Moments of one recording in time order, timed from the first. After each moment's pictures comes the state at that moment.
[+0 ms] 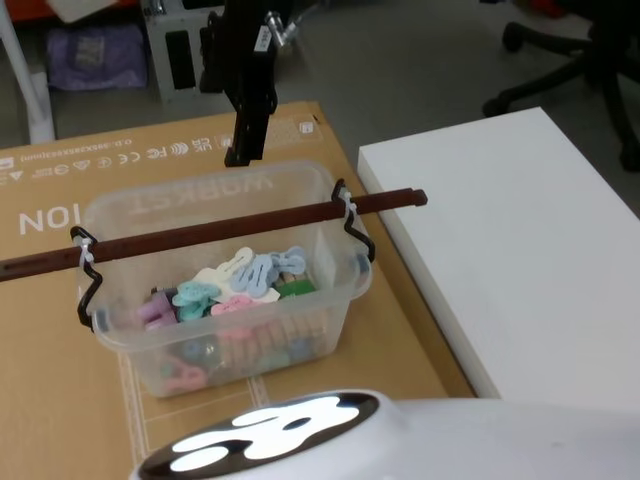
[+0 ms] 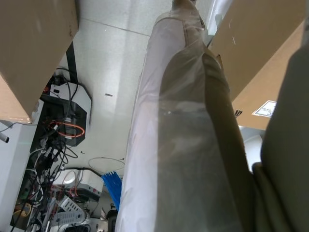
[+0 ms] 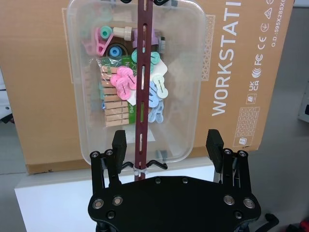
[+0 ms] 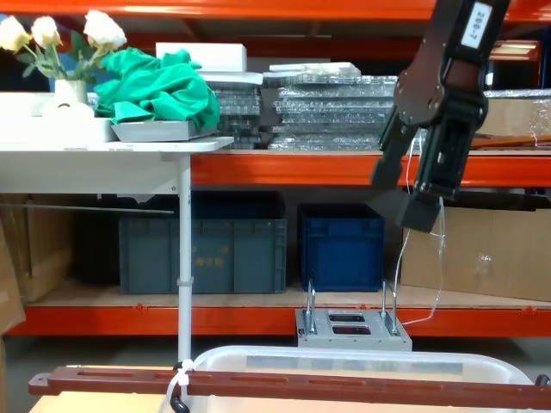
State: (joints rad) left arm -1.47 0.98 1.56 -0.90 0.05 0.15 -1.47; right arm 1.60 0.56 -1.45 -1.52 -0.10 -0.63 1.34
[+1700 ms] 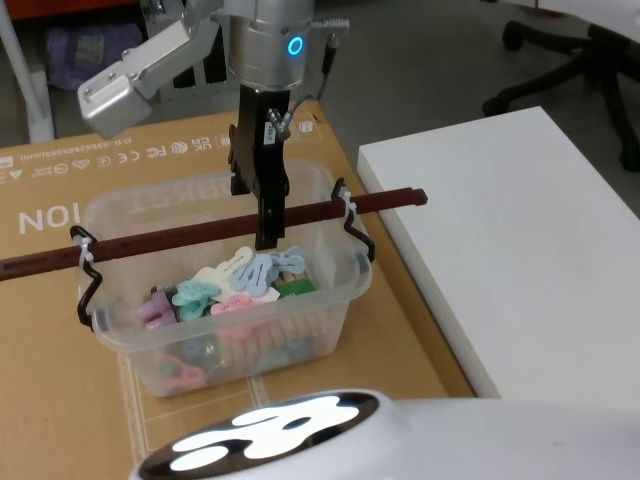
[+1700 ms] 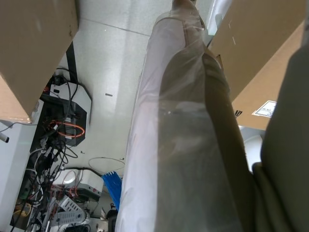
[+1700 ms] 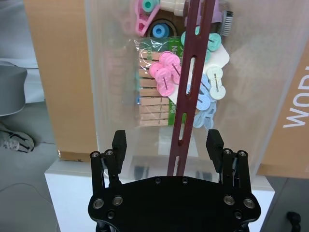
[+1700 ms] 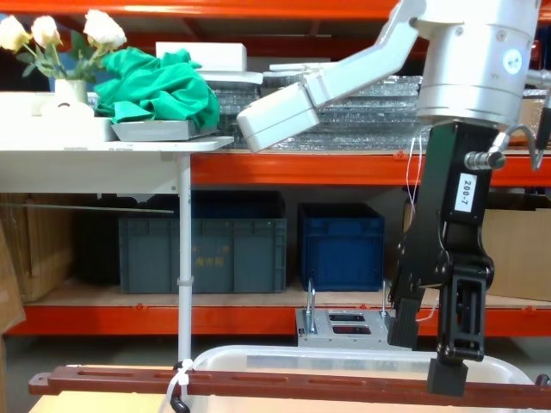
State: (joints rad) left arm -1.47 0.98 1.56 -0.90 0.05 0.15 -1.47; right arm 1.50 0.41 -1.57 -1.24 0.03 -0.78 1.42
